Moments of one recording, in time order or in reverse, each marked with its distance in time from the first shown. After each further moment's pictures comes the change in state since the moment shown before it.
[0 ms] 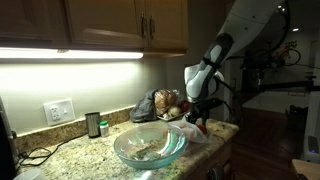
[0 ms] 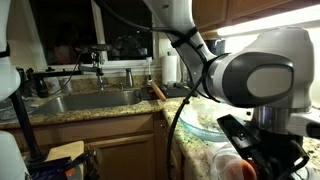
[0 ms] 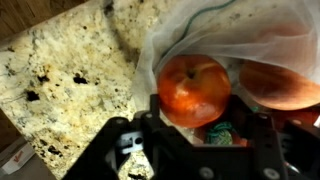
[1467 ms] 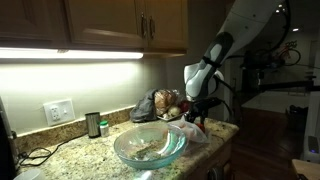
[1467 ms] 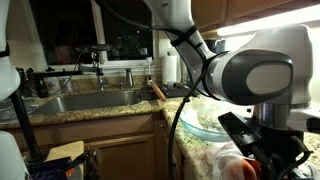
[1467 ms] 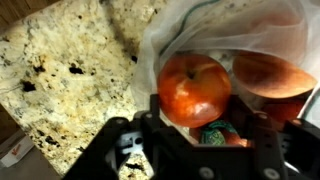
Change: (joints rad) arm 0.005 -0.008 0.000 0.000 -0.001 0.024 0.000
